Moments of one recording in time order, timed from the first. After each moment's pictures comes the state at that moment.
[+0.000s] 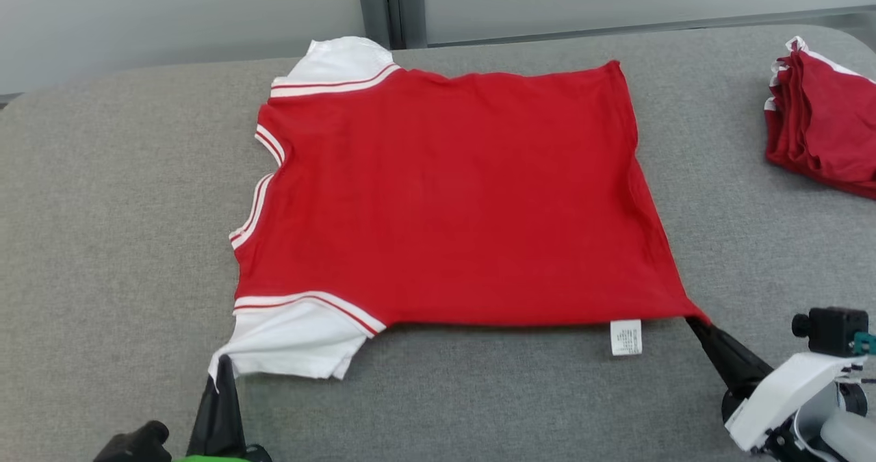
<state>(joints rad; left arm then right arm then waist) 0.11 0.10 -0.11 0.16 -0.56 0.01 -0.26 -0.24 -0.69 0.75 0.28 1.22 0.13 -0.26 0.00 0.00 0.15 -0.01</state>
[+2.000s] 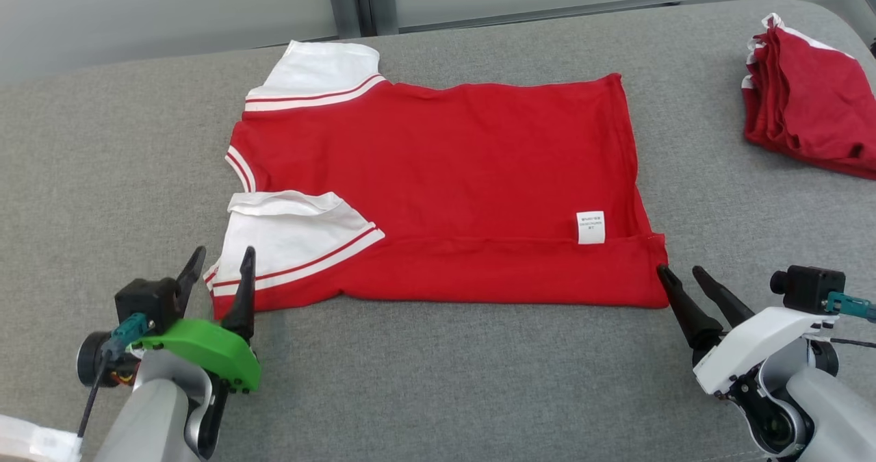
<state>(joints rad) -0.38 0.22 -0.25 0.65 -0.41 -0.12 -0.26 -0.30 -0.49 0.55 0.42 1.06 0.13 -0.19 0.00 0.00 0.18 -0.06</state>
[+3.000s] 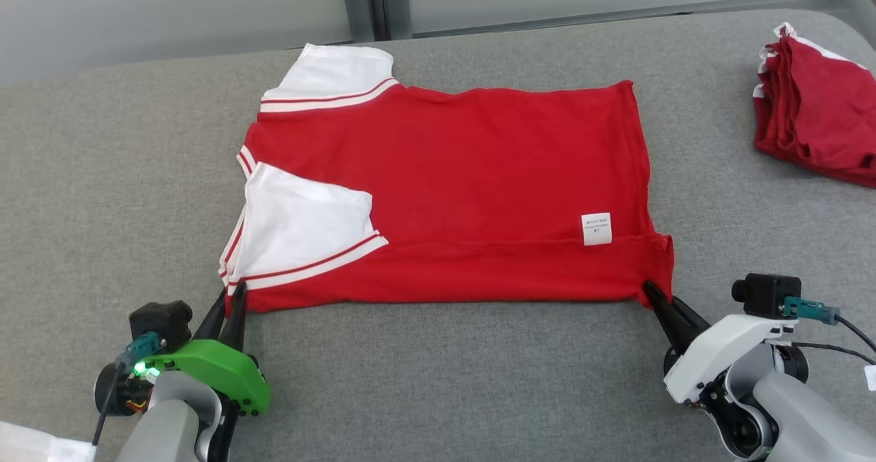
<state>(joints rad) -0.38 0.20 -0.27 0.80 -0.46 -0.13 -0.26 -0.33 -0.41 0.58 0.52 0.99 0.13 -0.17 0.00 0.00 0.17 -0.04</state>
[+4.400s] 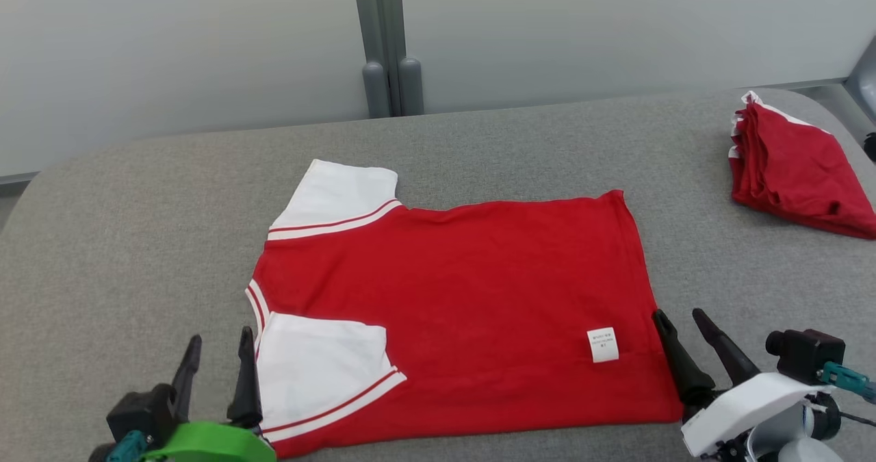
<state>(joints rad) 0.01 0.15 -0.15 0.29 -0.44 0.00 -0.26 0.01 -0.30 0.22 0.19 0.69 0.13 -0.11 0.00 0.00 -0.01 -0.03</state>
